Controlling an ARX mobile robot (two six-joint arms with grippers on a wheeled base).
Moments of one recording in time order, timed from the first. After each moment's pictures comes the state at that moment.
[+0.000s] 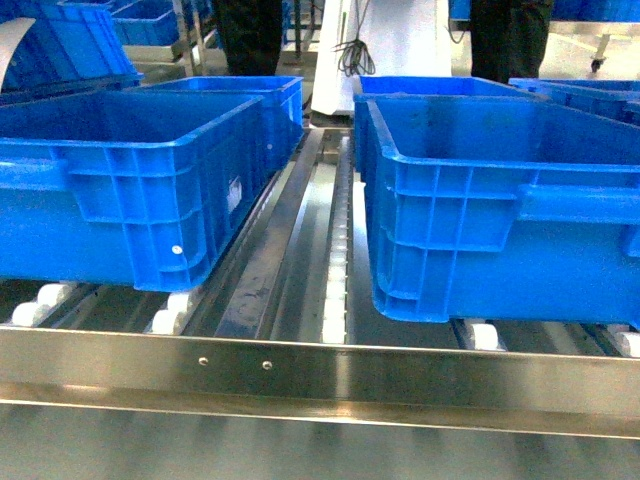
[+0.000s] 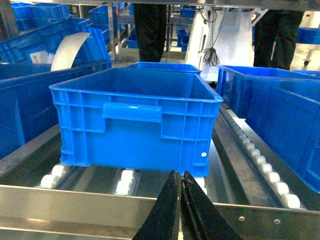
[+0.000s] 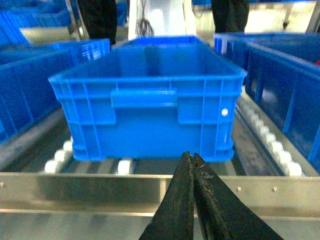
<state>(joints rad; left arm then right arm) 0.00 0.19 0.02 0.20 0.00 0.00 0.00 0.09 0.01 0.03 0.00 0.00</state>
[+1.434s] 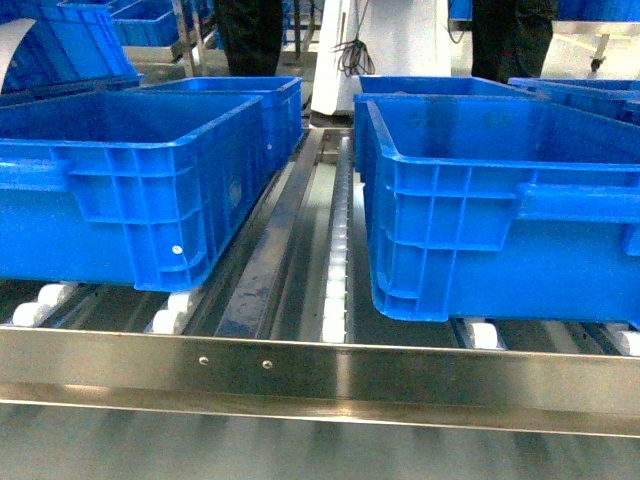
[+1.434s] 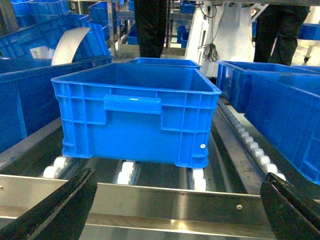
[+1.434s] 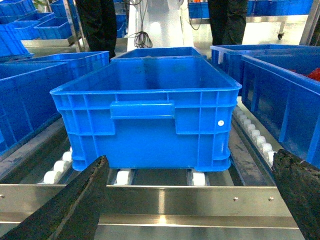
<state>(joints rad) 0.00 0.01 0.02 -0.01 0.00 0.00 0.00 0.00 0.01 -0.01 0.00 0.00</state>
